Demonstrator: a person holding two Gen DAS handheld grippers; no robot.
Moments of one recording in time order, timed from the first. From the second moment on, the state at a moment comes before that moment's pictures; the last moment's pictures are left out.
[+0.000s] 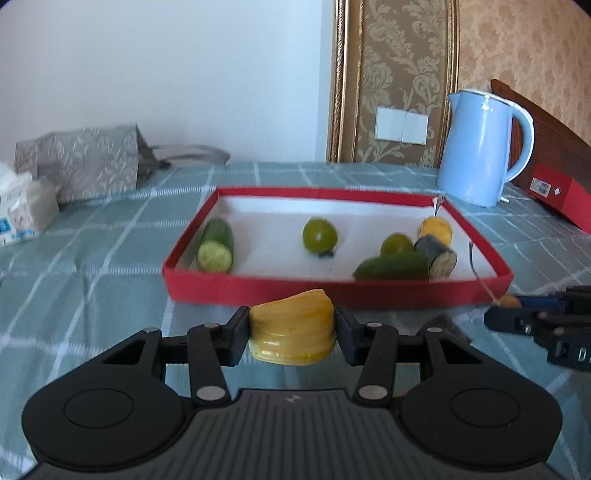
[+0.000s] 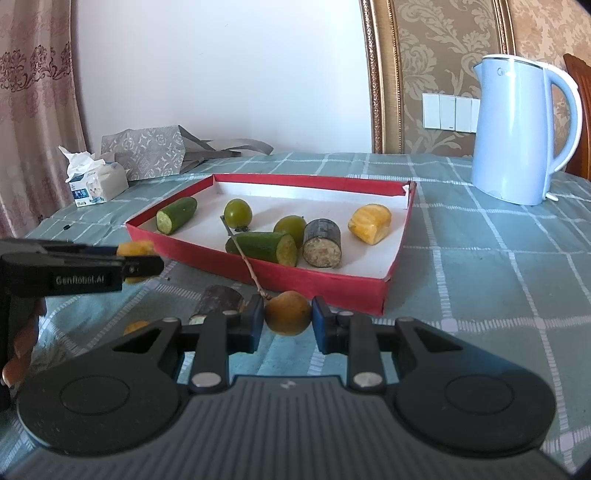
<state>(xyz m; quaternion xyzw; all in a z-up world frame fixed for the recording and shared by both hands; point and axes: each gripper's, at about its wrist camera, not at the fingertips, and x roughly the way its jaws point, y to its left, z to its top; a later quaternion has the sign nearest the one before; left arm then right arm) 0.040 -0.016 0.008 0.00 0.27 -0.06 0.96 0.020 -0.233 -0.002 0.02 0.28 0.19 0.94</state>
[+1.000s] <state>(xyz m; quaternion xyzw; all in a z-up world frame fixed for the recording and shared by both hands) 0.176 -0.032 -0.007 0.05 0.30 -0.02 0.95 0.028 -0.228 -0.009 0.00 0.30 0.18 0.94</state>
